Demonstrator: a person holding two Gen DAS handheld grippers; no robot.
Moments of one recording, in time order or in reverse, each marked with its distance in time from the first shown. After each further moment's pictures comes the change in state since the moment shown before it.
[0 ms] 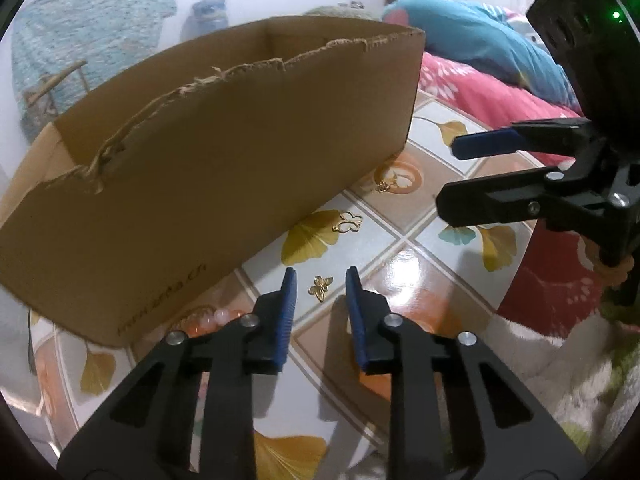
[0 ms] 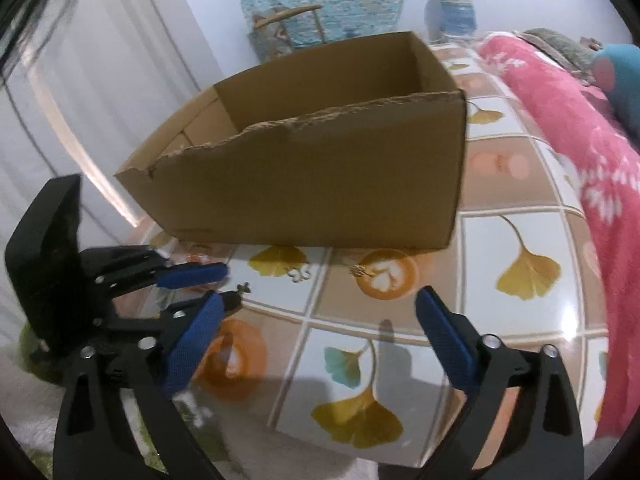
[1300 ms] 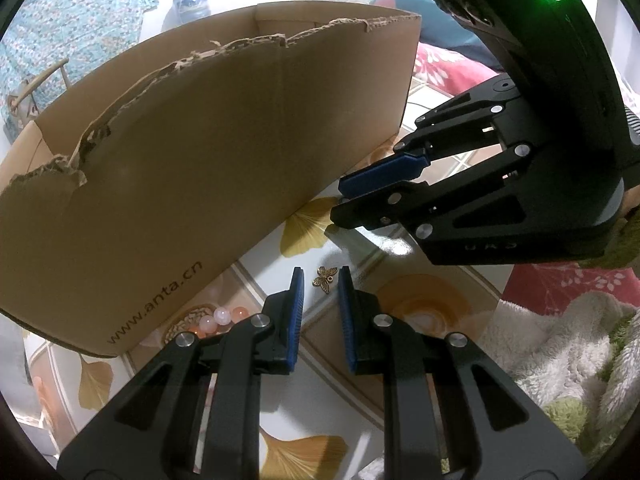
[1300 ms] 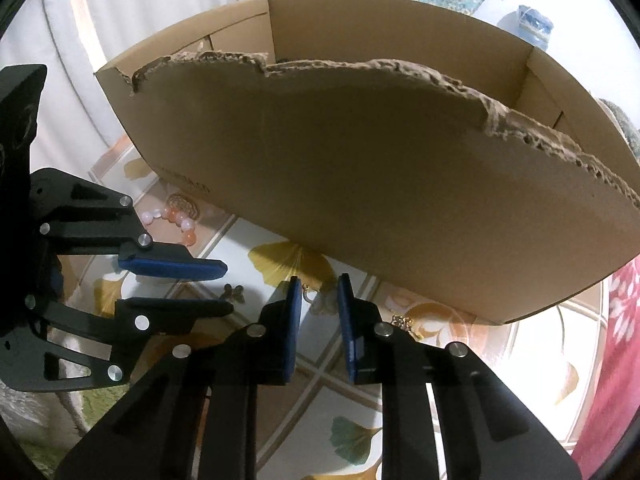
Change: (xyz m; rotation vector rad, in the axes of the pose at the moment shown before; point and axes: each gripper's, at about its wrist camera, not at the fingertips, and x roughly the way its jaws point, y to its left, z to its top) left arm 0.001 0.008 -0.010 0.023 0.031 -0.043; right arm 0.072 0.060 0.030 -0.322 0.195 -0.093
